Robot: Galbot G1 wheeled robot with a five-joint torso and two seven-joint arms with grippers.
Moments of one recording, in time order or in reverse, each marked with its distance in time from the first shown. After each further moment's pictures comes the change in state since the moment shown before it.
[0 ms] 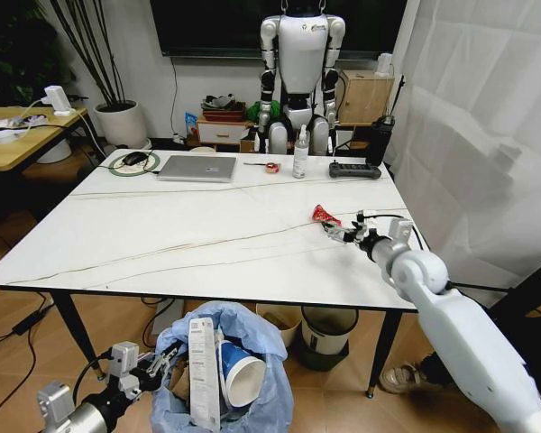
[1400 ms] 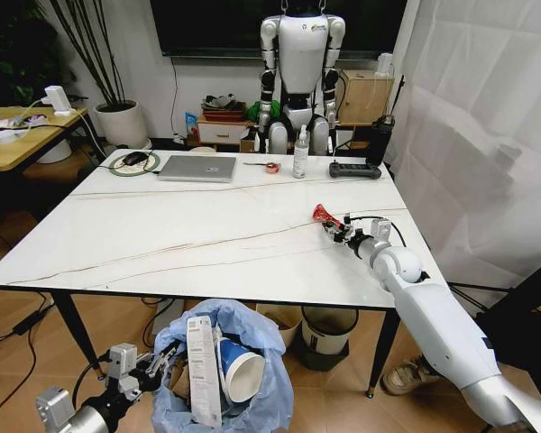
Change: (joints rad) left arm -0.006 -0.044 0.004 0.002 0.018 -0.004 0.000; right arm 0.062 0.051 -0.051 -0.173 -0.081 0.065 -0.077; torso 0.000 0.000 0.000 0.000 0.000
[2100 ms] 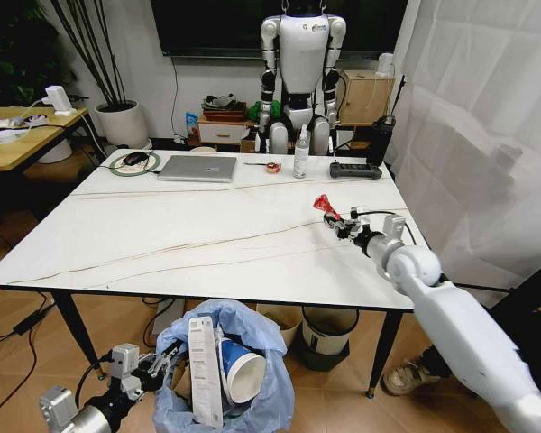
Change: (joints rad) left arm -0.009 0.007 0.014 0.005 -0.001 -0.001 -0.001; right arm -0.159 -0.205 0.014 0.461 0.271 -0.025 0.032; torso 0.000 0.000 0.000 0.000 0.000
